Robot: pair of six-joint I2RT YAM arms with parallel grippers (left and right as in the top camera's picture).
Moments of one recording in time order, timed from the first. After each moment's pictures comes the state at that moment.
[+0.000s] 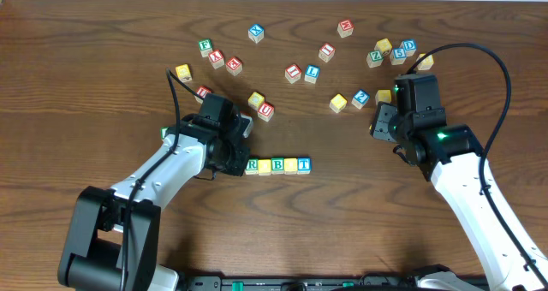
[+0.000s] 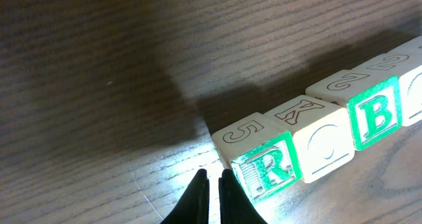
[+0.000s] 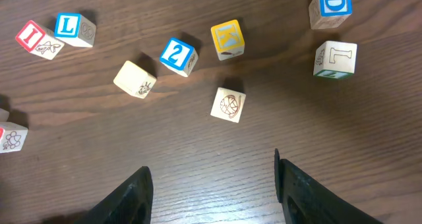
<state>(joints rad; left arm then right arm) -0.31 1.64 0.89 -0.60 0.28 -0.01 0.23 1.34 1.03 -0.68 0.15 0.44</state>
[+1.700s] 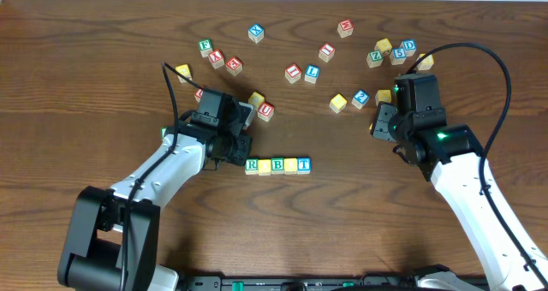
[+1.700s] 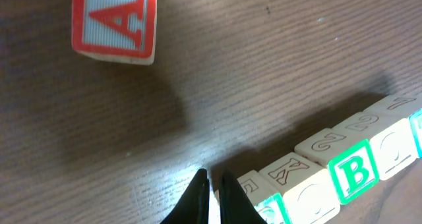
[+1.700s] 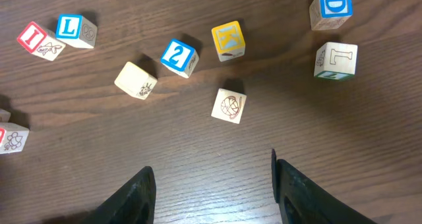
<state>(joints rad) -0.30 1.64 0.89 -0.45 0.29 -0.01 0.23 1.34 1.03 -0.67 0.15 0.44</state>
